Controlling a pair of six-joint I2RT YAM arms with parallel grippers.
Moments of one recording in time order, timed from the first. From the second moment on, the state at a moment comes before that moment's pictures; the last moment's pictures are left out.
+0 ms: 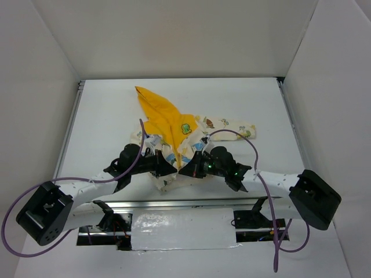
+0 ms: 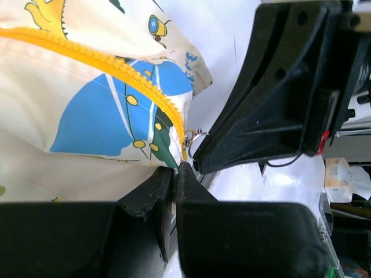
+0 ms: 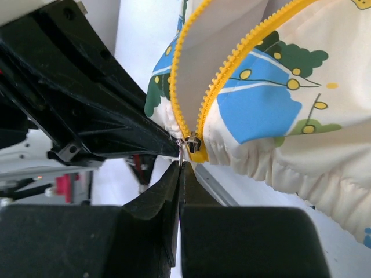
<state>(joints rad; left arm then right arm) -0.59 1.16 0.35 0.43 0.55 -0.68 0.84 1.22 0.41 0.43 -0.25 0.99</state>
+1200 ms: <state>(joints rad) -0.80 1.15 0.33 0.35 0.39 -0.66 0.50 1.67 1.05 0.19 -0.44 1.09</state>
